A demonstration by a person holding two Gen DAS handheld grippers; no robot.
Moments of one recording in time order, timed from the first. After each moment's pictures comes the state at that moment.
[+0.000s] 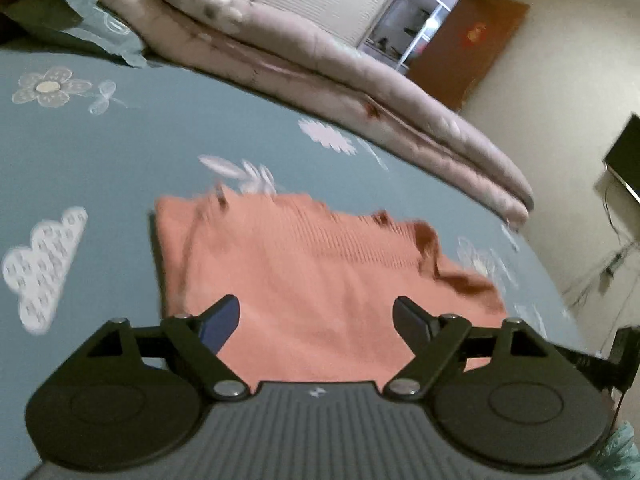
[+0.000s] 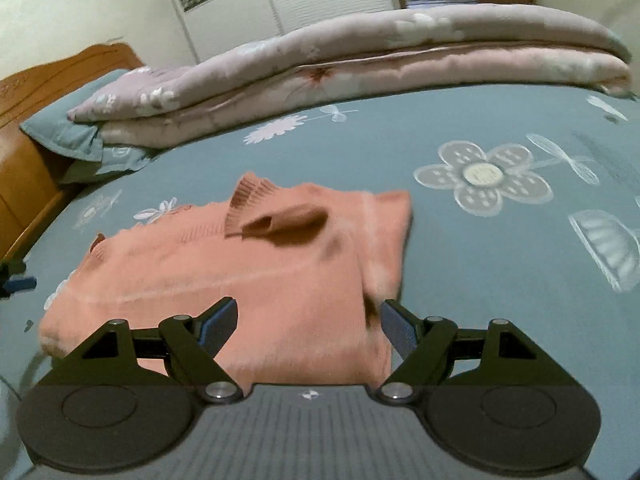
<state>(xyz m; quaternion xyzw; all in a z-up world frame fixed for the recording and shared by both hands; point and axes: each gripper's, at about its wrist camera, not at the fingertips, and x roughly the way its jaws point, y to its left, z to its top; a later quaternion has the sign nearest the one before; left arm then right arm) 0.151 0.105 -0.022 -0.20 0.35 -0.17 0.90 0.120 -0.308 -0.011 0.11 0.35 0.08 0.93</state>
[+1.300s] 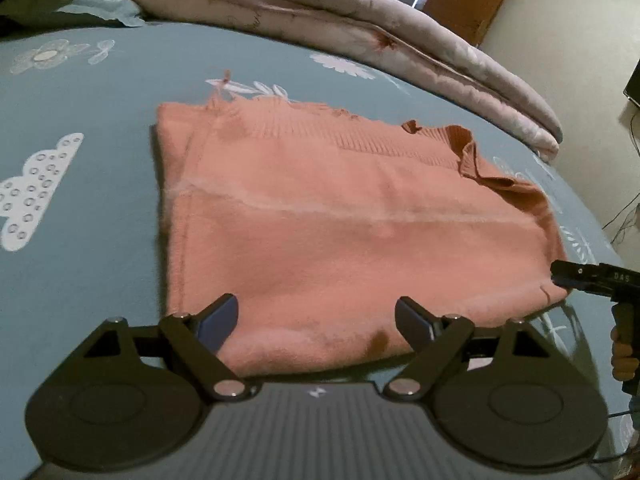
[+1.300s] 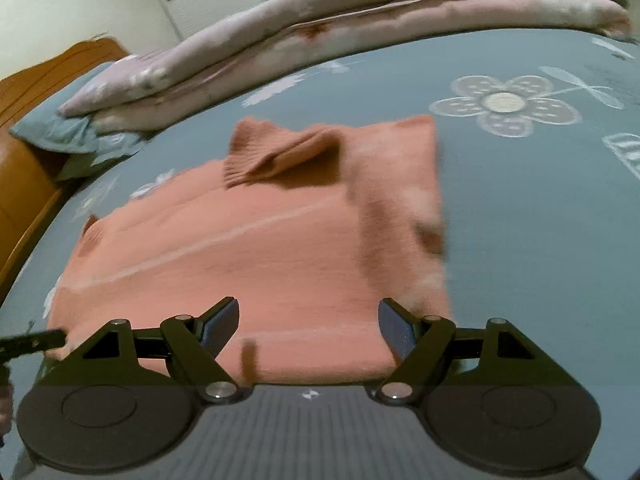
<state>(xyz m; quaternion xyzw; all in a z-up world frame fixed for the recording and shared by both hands) 0.139 0.092 -0.077 -0.13 0.41 -0.12 0.90 0.141 -0.292 -0.054 0.15 0.39 0.09 0.91</state>
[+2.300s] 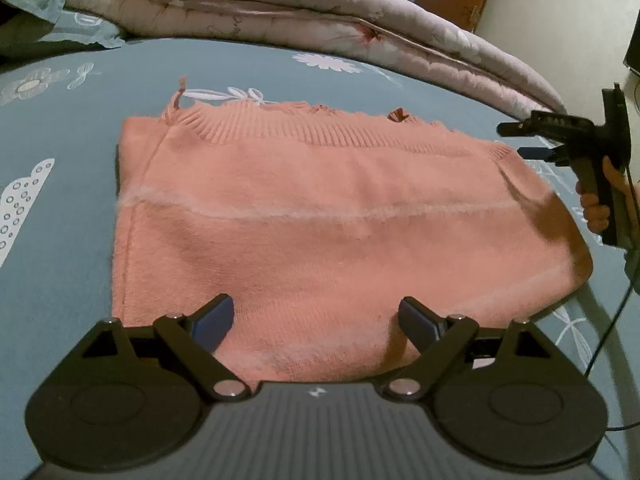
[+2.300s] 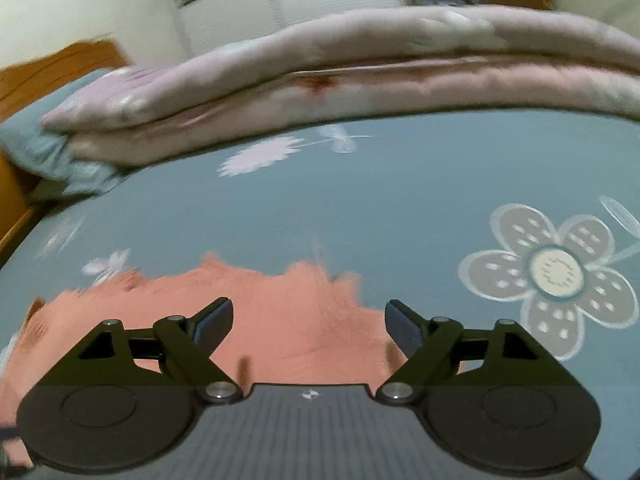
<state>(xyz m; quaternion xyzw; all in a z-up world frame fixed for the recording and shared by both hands) 0.149 0.048 -0.090 -0.09 0.40 -0.12 0.91 0.301 -0.312 -0.024 0.11 0.35 0.08 0.93</state>
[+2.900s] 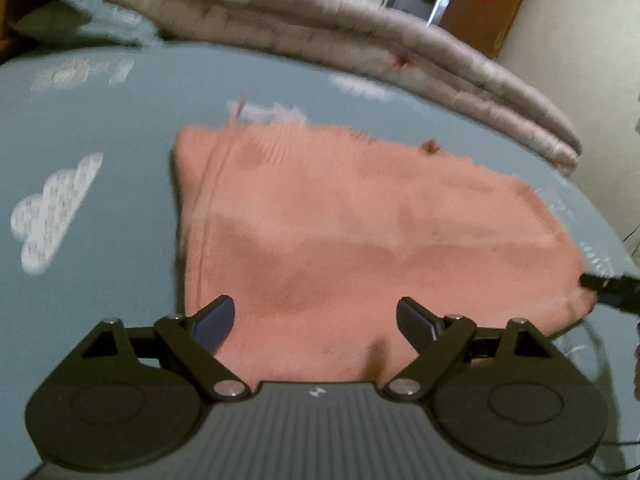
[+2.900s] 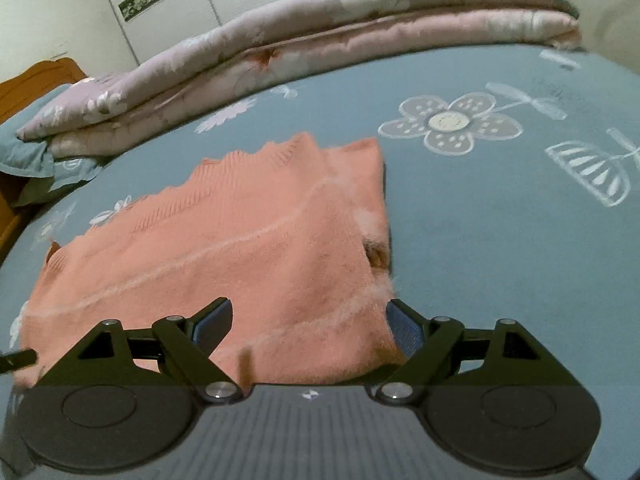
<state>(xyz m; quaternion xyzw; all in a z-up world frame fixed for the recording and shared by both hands) 0.146 0.083 -0.056 -0.10 0.34 -0.10 0.93 0.119 -0.285 -0.041 0.14 0.36 0.00 0.92</state>
